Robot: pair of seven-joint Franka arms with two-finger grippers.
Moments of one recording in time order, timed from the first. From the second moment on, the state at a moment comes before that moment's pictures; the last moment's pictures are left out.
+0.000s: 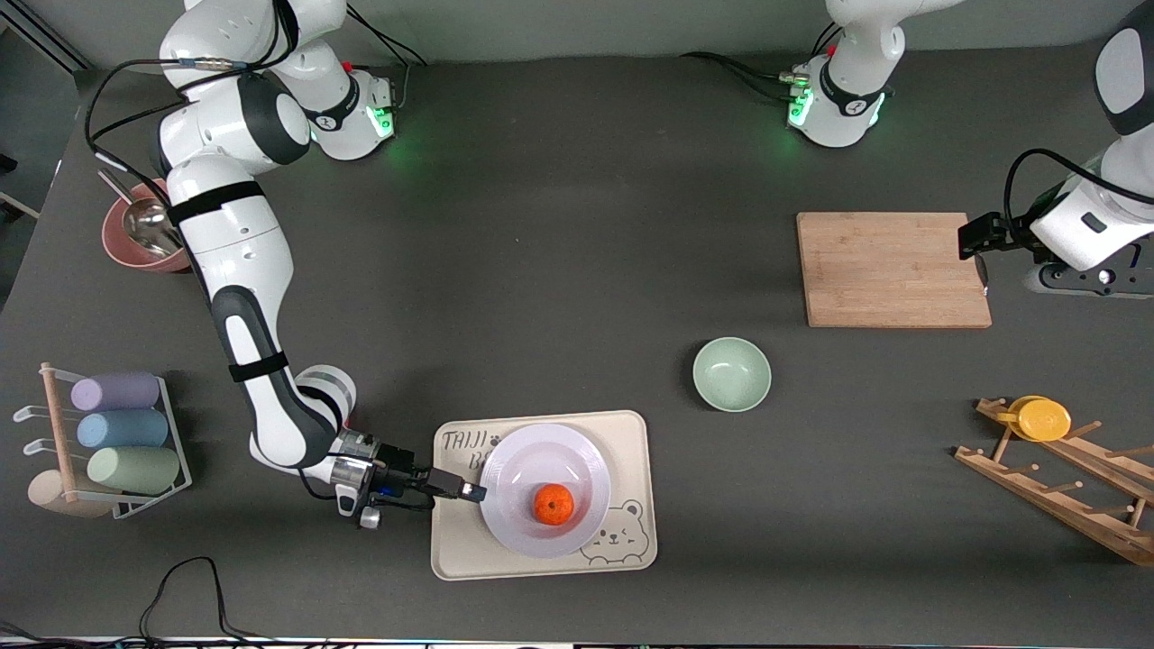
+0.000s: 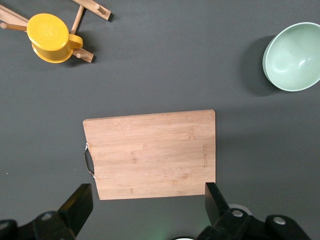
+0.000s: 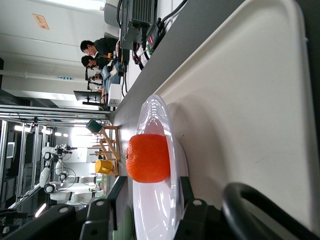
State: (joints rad) left arm 0.24 -0.09 -0.21 -1.93 0.02 1.71 0.11; right arm 0.07 1.14 0.17 -1.18 1.45 2.20 -0.77
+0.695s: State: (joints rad) left arm 0.24 -0.09 -0.21 -1.93 0.02 1.71 0.12; right arm 0.06 0.98 0.06 -1.31 1.20 2.19 -0.60
